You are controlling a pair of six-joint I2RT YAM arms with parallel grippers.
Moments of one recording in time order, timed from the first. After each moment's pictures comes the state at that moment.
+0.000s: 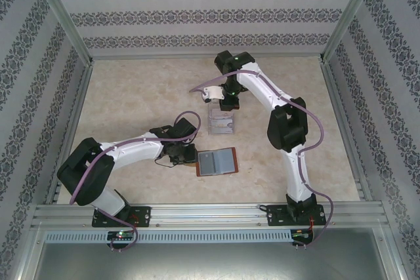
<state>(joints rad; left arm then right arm) -0.71 1.54 0.83 -0.50 0.20 -0.80 0.47 2.24 2.13 -1.40 -0.21 -1.11</state>
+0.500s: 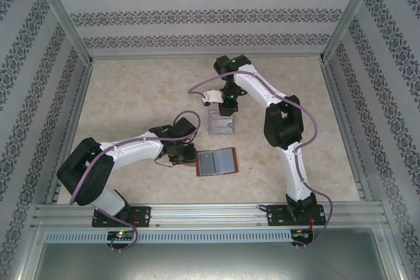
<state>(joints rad) -0.71 1.54 0.84 -0.52 0.19 -0.81 0.47 2.30 2.13 -1.41 -0.24 -1.11</state>
